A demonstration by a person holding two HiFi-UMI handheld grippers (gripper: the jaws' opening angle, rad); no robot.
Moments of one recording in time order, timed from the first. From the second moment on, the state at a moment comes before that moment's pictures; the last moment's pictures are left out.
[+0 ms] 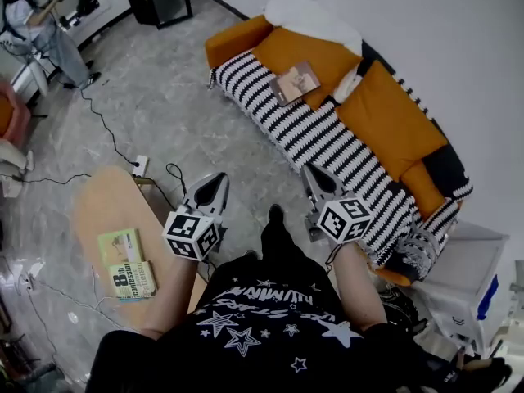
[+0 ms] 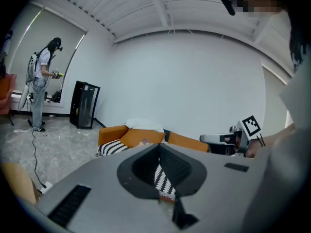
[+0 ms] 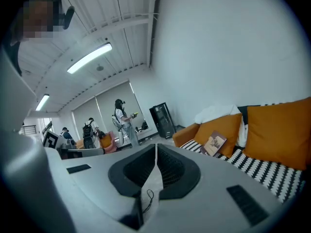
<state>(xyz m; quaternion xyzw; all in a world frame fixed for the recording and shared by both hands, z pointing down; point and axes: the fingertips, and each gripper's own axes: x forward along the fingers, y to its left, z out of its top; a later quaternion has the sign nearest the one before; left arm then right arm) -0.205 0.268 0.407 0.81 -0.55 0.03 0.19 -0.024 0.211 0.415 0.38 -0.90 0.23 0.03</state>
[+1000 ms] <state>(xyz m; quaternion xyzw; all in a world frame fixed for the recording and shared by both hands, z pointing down) -0.153 0.106 0.393 0.79 -0.59 0.04 0.19 0.038 0.024 0.428 0.36 -0.90 0.26 0.02</state>
